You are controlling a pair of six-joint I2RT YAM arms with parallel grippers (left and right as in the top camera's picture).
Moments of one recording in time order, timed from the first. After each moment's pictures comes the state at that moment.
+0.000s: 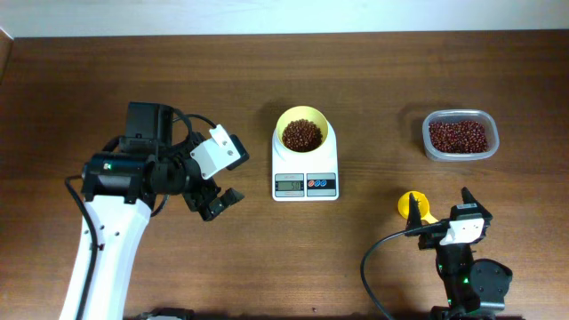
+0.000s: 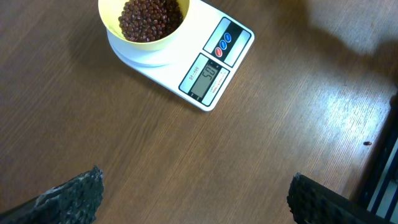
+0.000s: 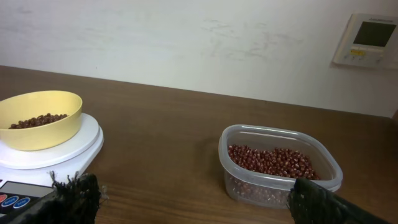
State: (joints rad) left arm -0.07 1.29 1.27 -1.16 0.49 0.88; right arm -0.09 0.01 0.01 -0.06 -0.16 -0.10
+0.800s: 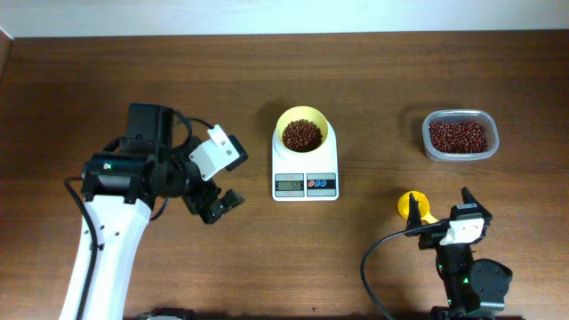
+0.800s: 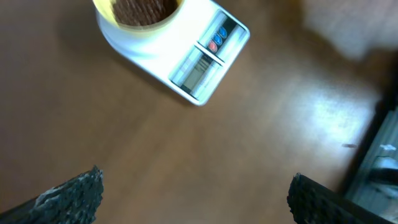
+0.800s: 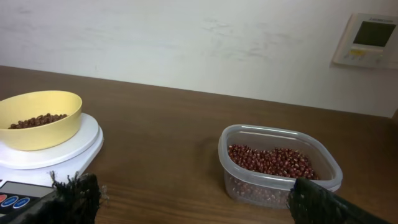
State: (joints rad) left arm -0.07 1.29 1.27 -1.20 0.49 0.80; right arm -0.09 0.01 0.01 -0.06 -0.16 -0.10
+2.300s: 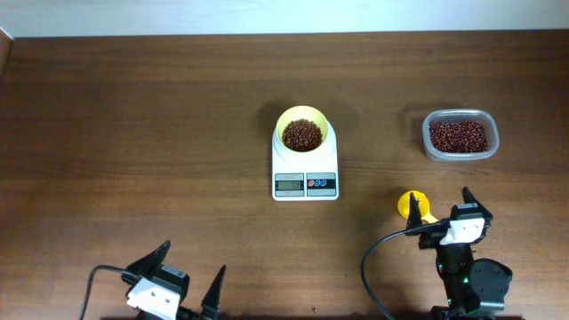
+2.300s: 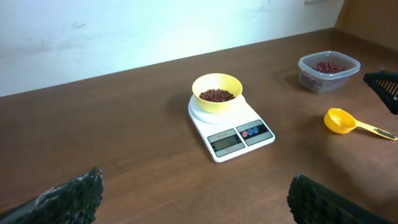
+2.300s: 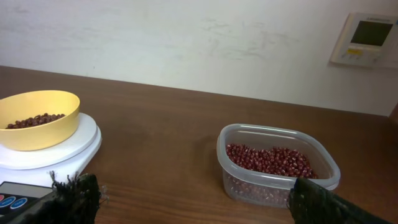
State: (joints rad) left arm 0.00 0.03 0.79 -1.05 0.37 0.13; right arm -0.09 0.02 0.01 -0.06 -0.16 -0.10
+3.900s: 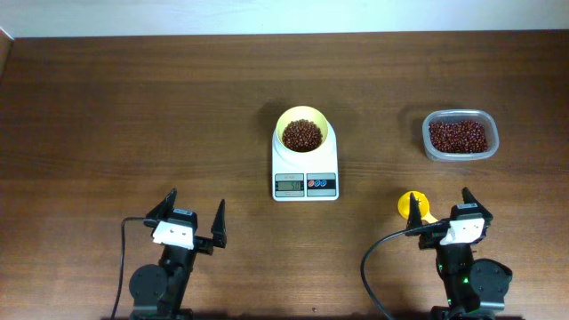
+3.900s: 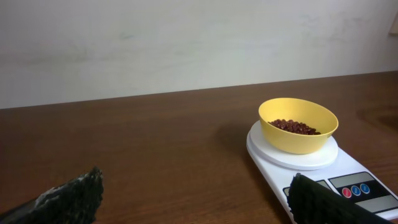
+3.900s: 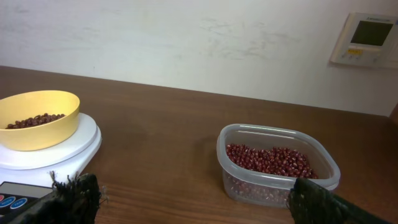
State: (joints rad) left arm 0.00 0.01 0.01 -0.06 0.19 0.04; right arm -0.09 0.02 0.01 -0.06 -0.16 -0.10
